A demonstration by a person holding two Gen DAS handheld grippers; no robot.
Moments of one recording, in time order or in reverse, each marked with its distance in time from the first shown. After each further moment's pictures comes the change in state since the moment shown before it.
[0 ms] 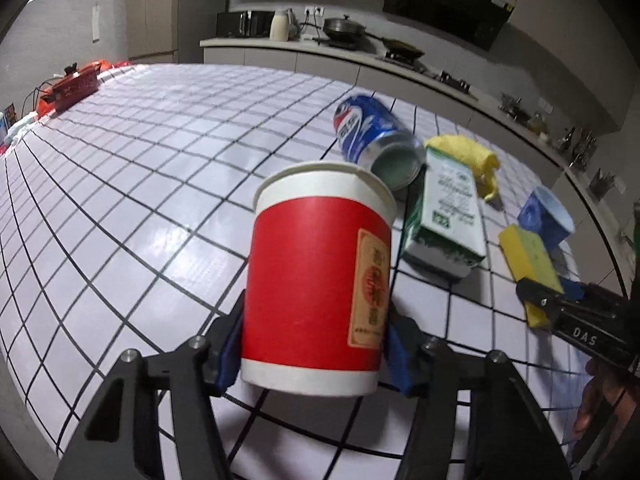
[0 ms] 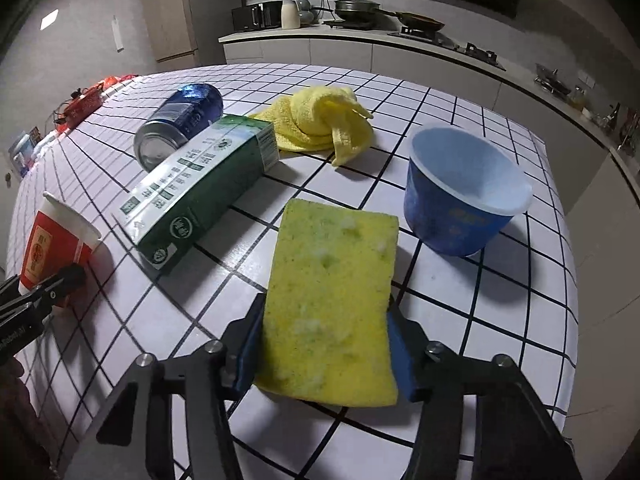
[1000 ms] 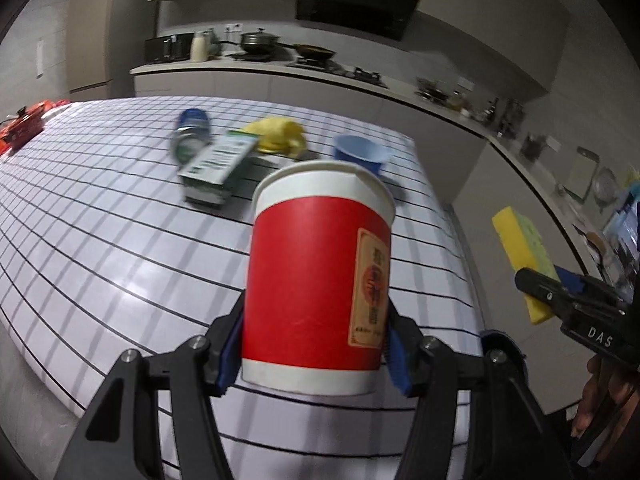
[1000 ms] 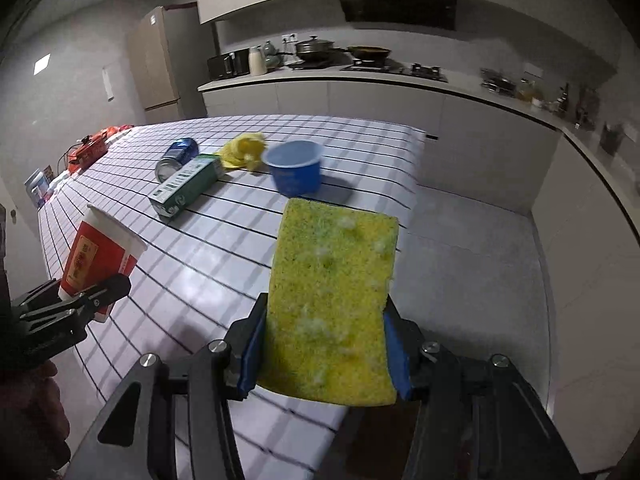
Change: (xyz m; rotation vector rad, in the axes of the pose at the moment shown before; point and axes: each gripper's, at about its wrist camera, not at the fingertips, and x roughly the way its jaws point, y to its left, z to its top) left arm -0.100 -0.157 -0.080 0.150 -0.018 -0.192; right arm -0.181 -0.117 -0.120 0.111 -0.140 -0.043
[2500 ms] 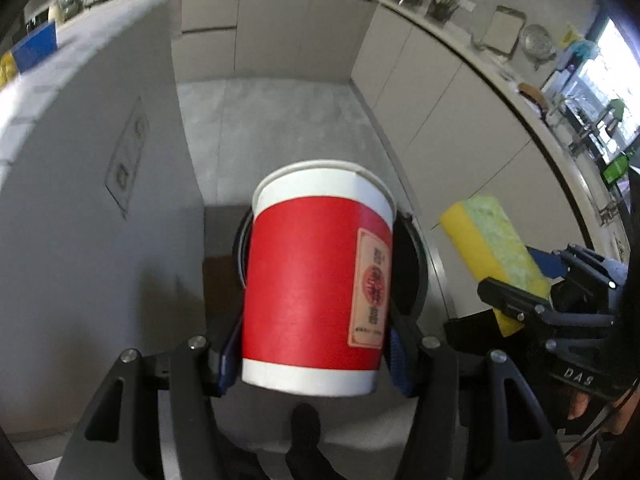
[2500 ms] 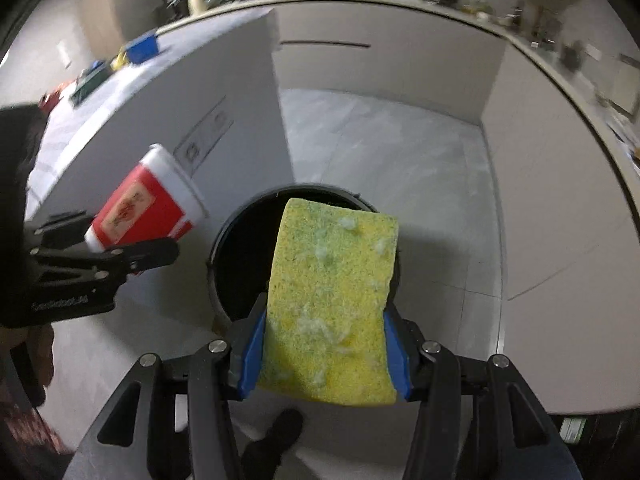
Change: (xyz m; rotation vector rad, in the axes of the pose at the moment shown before) left arm 0.103 -0.307 -0.157 0.223 0.395 -0.190; right arm -0.056 -0.276 -0.209 0.023 0.275 -0.069
